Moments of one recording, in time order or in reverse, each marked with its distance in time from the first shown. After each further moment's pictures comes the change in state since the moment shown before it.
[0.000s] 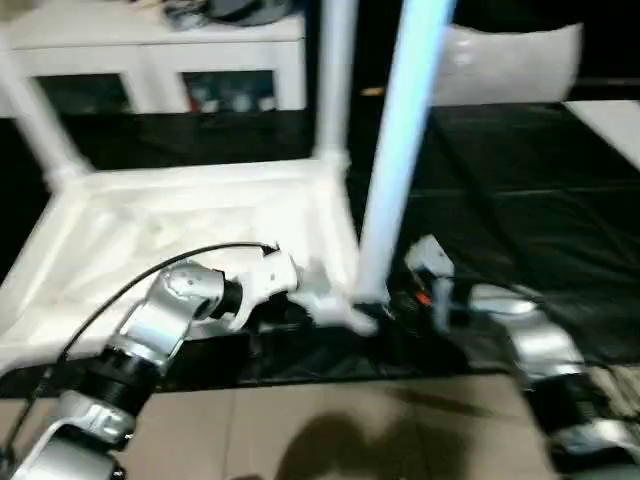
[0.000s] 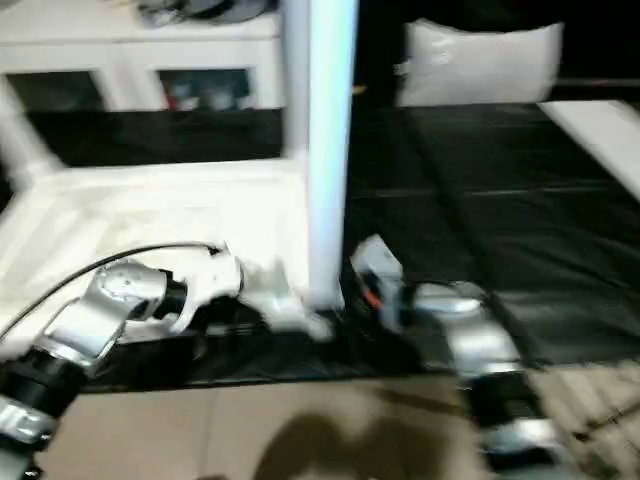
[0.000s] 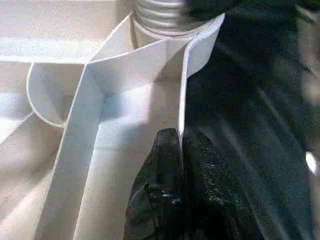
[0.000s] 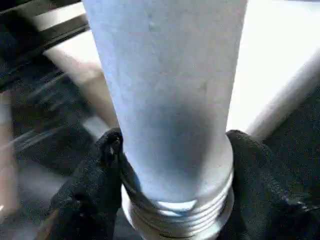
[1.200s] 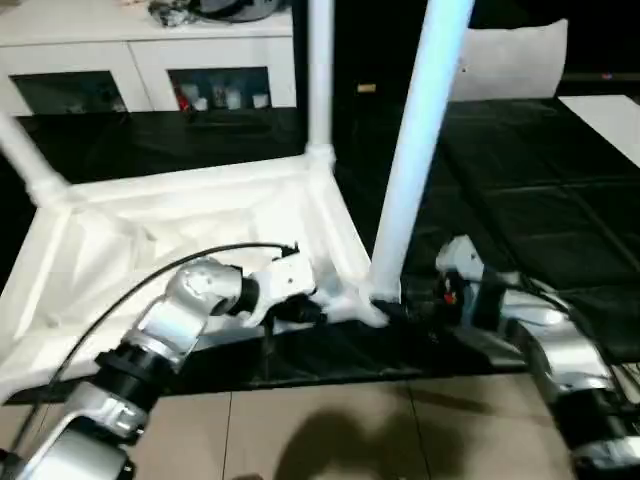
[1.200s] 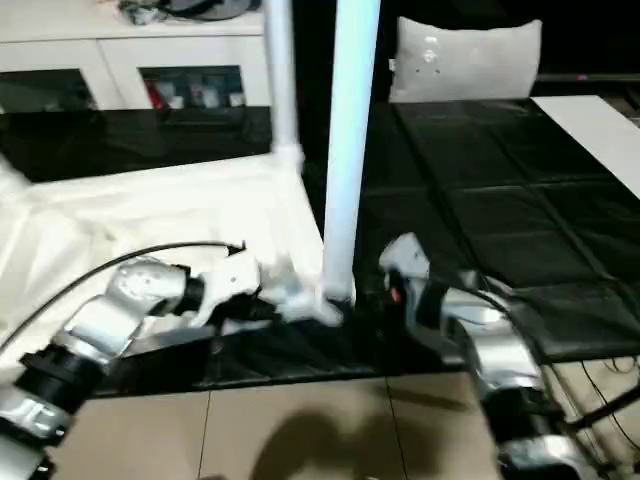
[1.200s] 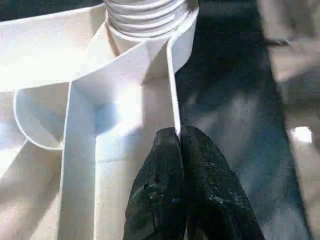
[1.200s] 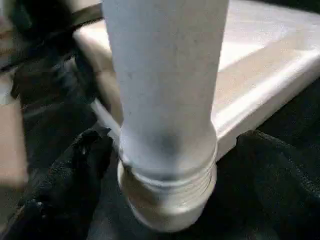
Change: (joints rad) left arm -0.050 0.099 -0.115 0.038 0.026 -0.248 -0.202; right arm 0.104 -0.239 0.037 -0.131 0.035 -0.129 0.346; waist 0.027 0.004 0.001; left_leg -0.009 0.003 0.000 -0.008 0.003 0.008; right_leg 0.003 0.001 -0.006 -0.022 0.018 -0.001
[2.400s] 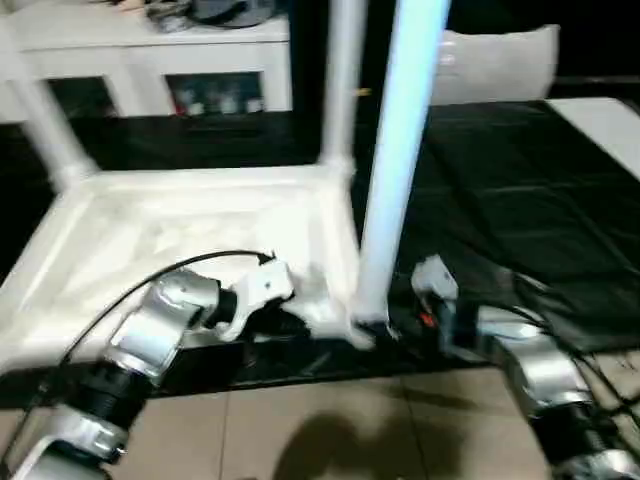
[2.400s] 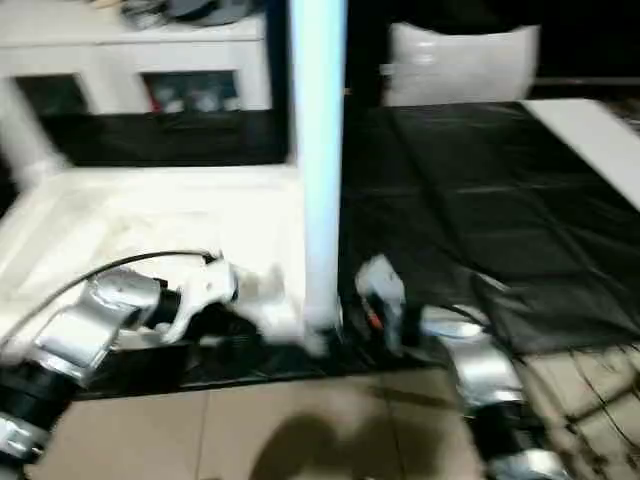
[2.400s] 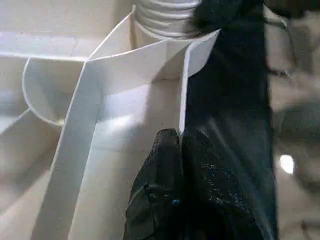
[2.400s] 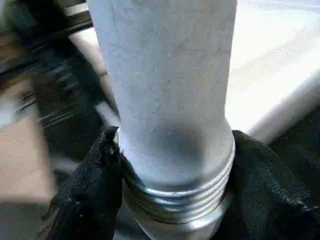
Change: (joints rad) left arm 0.107 -0.077 0.122 -0.115 -0.043 0.276 0.128; right arm 0.009 0.197 -0.023 0.041 -0.023 0.091 -0.237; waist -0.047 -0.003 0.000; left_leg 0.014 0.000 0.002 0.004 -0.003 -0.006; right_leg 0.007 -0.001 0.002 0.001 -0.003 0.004
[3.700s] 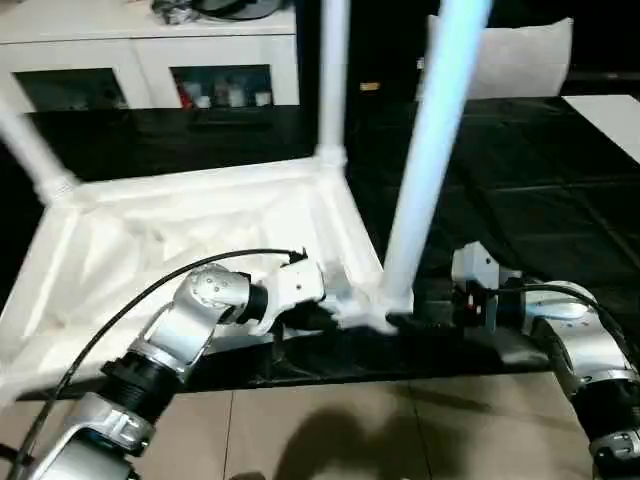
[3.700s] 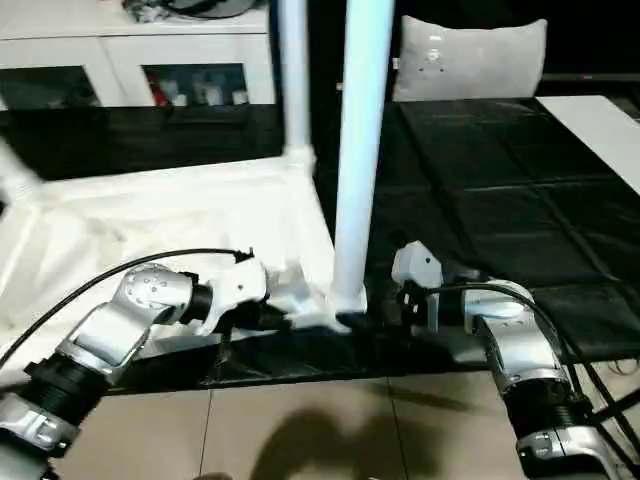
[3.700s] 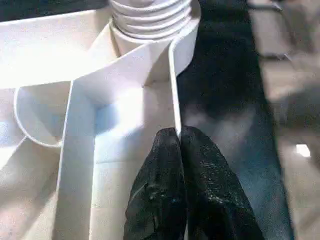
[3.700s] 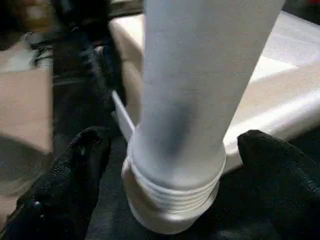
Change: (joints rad) left arm -0.072 0.045 -0.132 0.049 0.035 -0.237 -0.097; right arm -0.059 -0.234 0.022 0.048 0.002 -0.250 0.370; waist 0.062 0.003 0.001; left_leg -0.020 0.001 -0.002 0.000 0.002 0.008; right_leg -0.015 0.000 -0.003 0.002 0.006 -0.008
